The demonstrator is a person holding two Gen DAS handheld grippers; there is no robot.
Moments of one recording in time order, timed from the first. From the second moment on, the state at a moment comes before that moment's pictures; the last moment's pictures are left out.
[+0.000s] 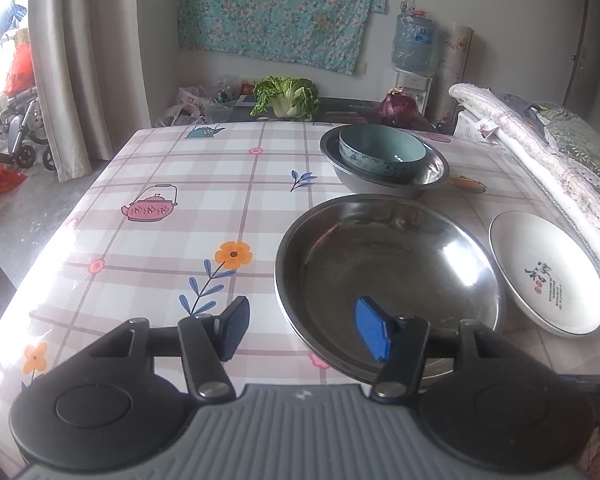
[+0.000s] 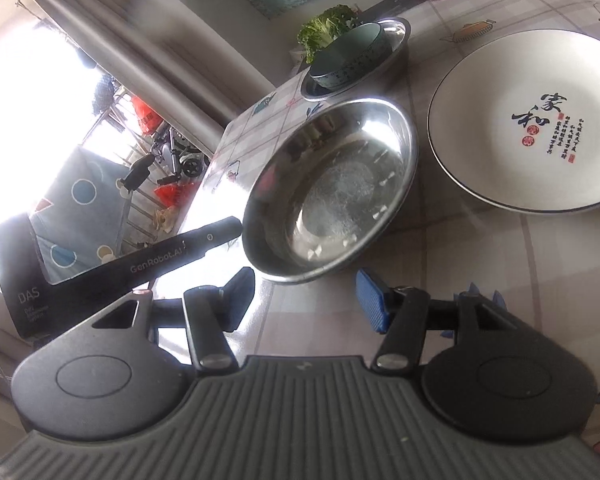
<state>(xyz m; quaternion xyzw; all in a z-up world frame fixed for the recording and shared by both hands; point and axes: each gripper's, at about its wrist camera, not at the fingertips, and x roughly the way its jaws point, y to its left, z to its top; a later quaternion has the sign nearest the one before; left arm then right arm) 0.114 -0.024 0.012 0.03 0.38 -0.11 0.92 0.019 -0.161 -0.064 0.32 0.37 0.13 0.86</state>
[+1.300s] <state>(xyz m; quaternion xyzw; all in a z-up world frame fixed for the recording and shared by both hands) 0.067 -0.108 0.026 0.15 0.36 -0.14 0.91 -0.031 -0.225 -0.071 0.34 0.33 0.06 0.88</state>
